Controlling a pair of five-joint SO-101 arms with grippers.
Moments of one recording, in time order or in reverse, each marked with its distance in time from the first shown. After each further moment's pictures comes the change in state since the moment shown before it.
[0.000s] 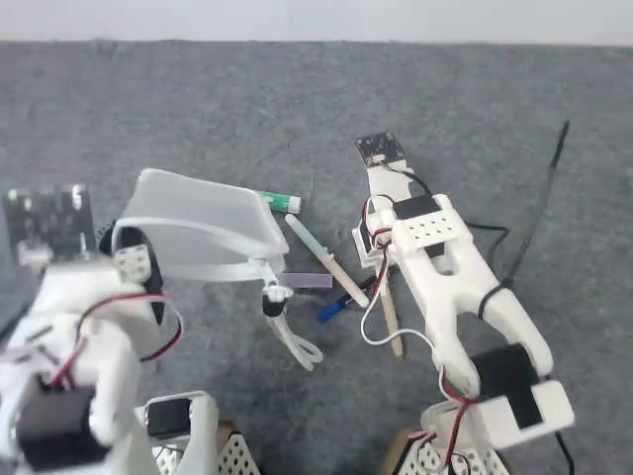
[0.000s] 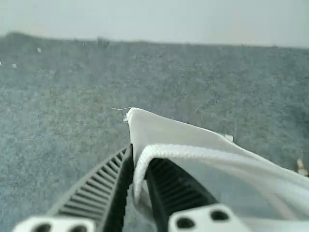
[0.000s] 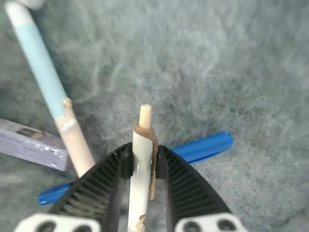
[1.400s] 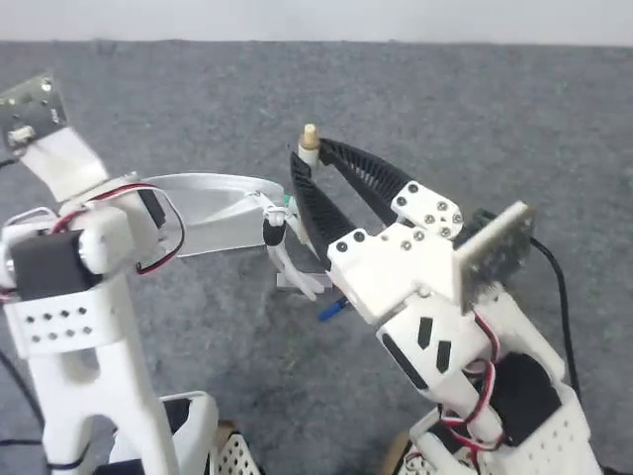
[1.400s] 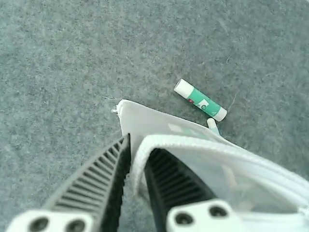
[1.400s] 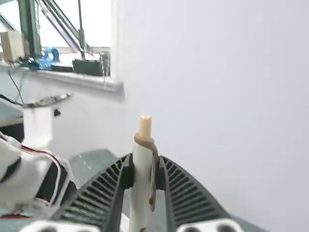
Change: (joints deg) left arm -0.1 32.3 -14.5 5.7 19.6; right arm -21.6 -60.4 0.9 -21.6 1.1
